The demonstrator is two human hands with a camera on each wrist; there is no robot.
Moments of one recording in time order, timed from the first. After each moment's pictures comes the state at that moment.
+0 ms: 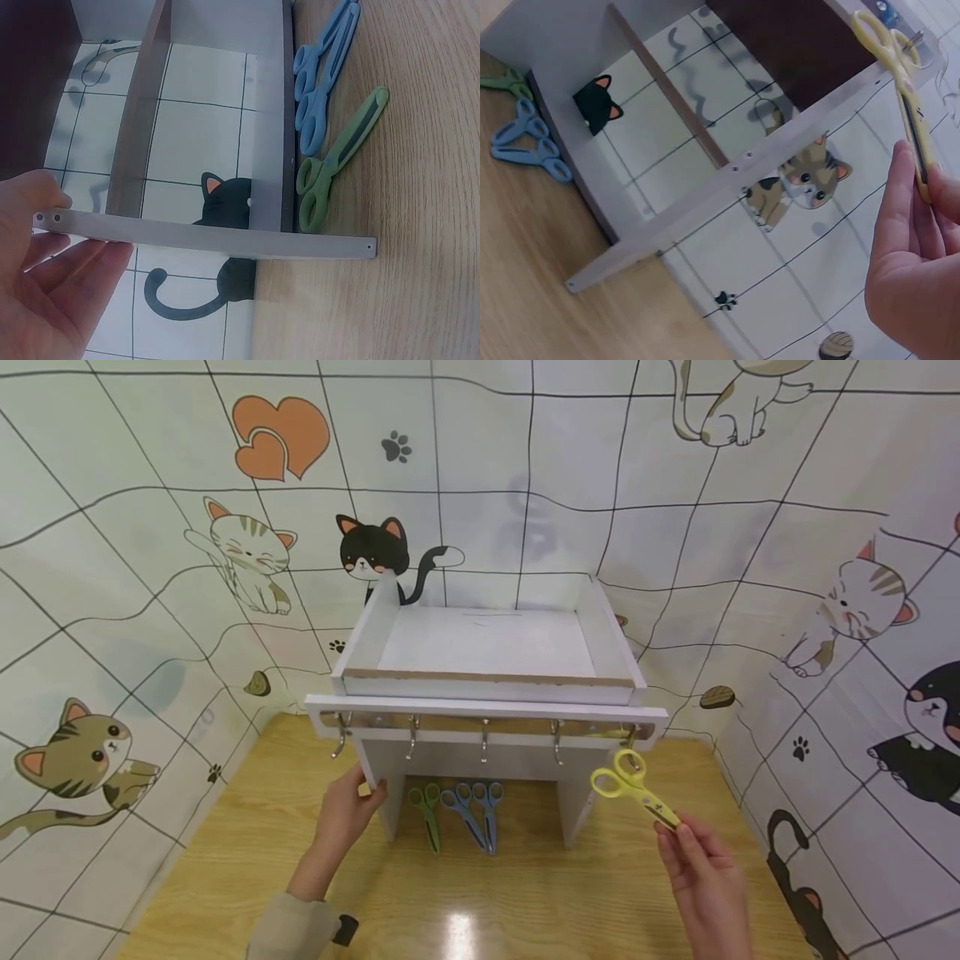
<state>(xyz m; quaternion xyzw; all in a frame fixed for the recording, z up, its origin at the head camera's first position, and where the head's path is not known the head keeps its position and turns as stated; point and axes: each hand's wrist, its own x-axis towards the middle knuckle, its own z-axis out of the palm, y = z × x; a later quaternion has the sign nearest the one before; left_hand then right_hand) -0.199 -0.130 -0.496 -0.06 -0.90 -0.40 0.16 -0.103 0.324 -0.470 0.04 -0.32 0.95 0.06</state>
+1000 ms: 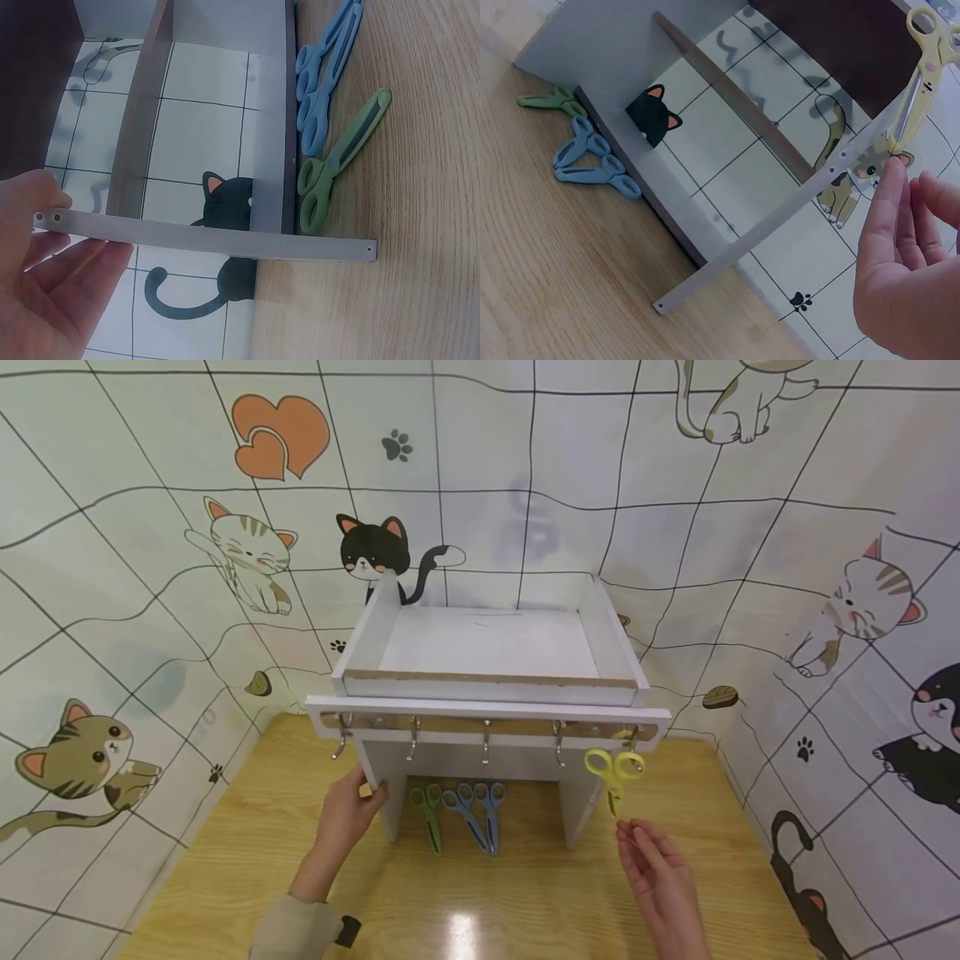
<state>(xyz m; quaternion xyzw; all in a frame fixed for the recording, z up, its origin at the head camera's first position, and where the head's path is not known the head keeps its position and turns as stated) -0.201 -0.131 -0.502 -0.06 -0.91 -0.39 0.16 -0.120 0.302 -0.508 0.01 -0.32 0.95 -0.04</state>
